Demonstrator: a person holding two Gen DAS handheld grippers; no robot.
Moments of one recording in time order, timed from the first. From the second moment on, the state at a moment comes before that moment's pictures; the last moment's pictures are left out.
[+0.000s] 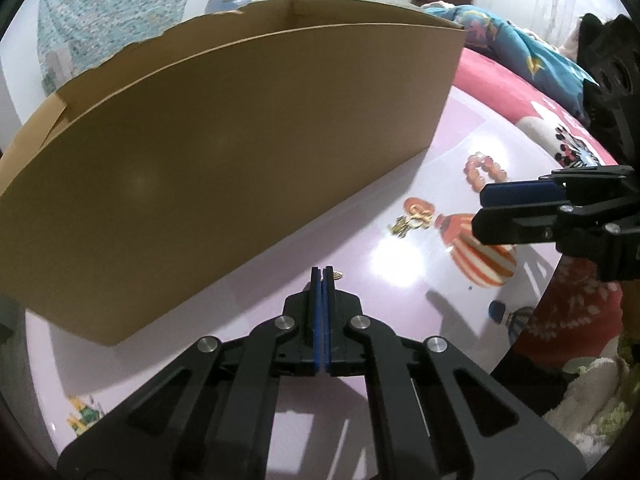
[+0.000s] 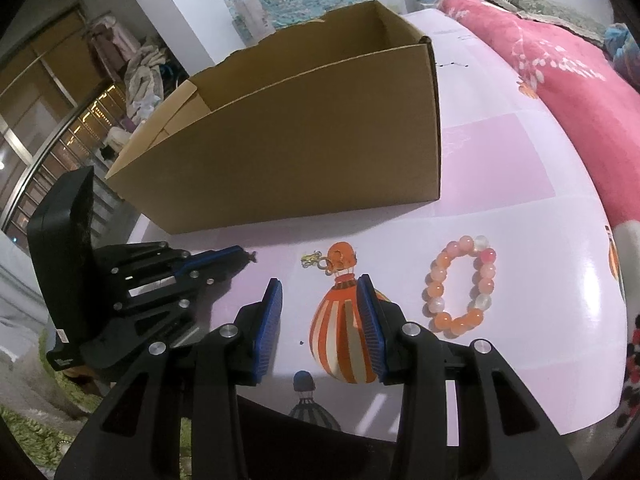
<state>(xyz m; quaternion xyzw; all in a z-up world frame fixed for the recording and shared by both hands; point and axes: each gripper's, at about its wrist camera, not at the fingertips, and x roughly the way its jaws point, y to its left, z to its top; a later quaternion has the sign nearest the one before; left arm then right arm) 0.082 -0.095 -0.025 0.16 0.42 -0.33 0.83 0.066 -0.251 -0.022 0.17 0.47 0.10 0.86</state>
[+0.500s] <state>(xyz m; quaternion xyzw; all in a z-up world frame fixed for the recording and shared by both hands) 0.085 -0.074 -0.019 0.12 0.45 -0.32 0.82 0.074 -0.246 -0.027 0.18 0.47 0.11 0.86</state>
